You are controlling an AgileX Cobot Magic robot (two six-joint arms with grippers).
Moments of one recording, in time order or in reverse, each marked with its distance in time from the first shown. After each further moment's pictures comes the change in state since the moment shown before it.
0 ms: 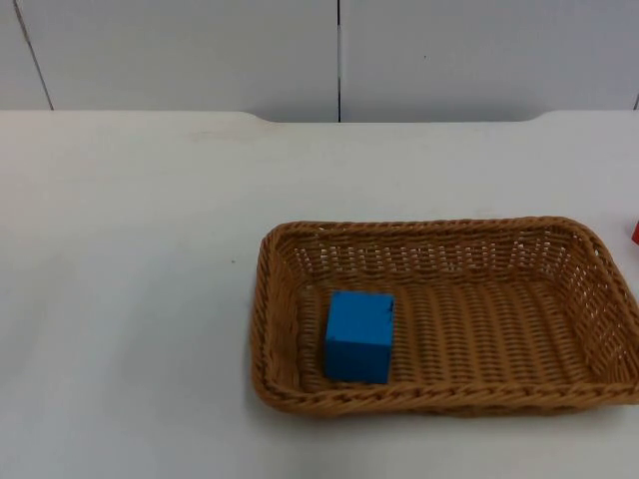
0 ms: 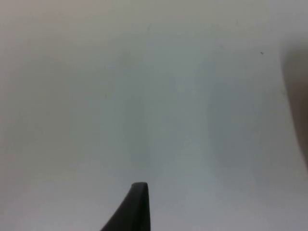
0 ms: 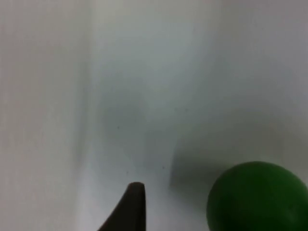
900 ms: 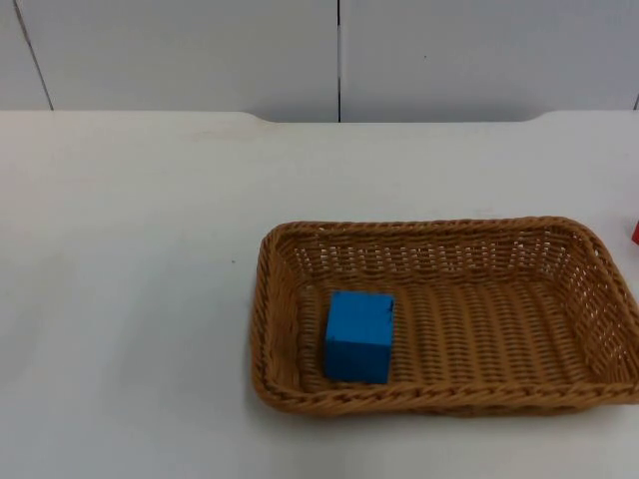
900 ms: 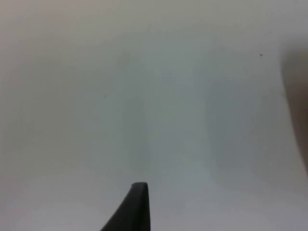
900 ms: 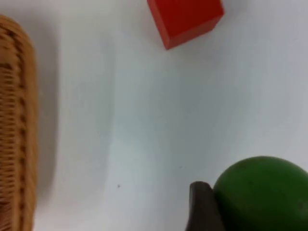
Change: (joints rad) right arm 0.000 -0.392 -0.131 -0.011 0.373 0.035; left arm 0.000 0.000 0.000 -0.002 -0.004 0.000
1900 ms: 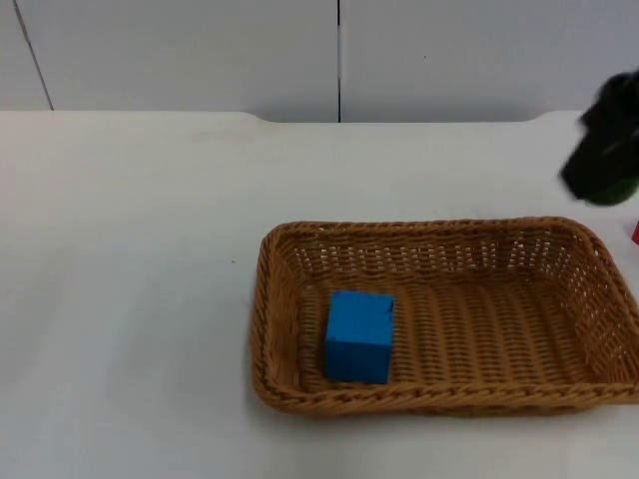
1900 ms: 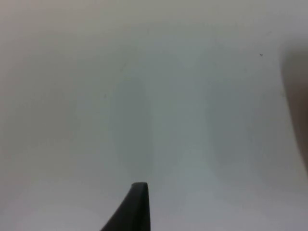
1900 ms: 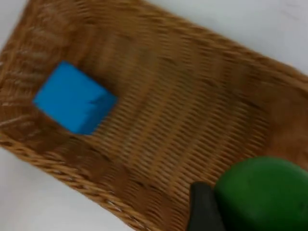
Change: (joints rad) right arm 0.562 0.007 -0.006 0.090 -0.115 0.046; left arm 0.000 0.000 0.000 0.000 0.000 0.000
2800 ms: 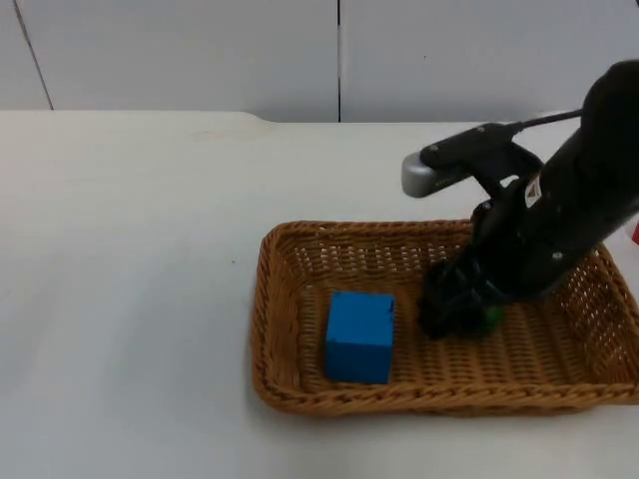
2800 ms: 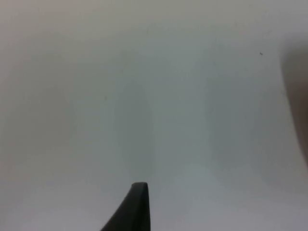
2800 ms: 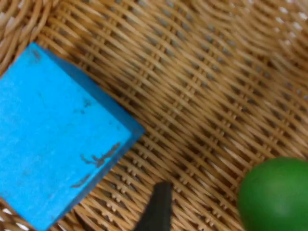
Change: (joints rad) right arm 0.094 0.443 -0.001 -0.025 -0.382 0.010; left arm 0.000 0.000 0.000 0.000 0.000 0.015
